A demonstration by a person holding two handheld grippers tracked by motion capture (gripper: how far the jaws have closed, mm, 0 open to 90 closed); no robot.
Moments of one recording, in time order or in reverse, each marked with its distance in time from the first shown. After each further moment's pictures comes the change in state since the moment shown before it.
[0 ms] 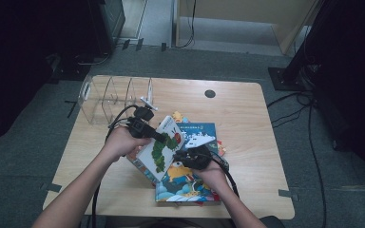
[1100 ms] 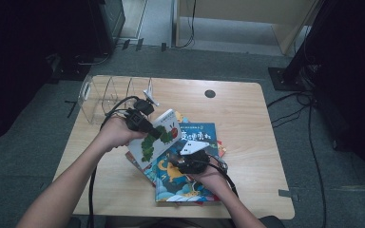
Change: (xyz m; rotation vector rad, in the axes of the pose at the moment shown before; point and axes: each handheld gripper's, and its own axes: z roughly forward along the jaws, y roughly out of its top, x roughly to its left) left arm -0.008 0.015 -0.030 0.087 0.083 0.116; right arm 0.014 -0.001 0.003 0.028 -0.064 -0.150
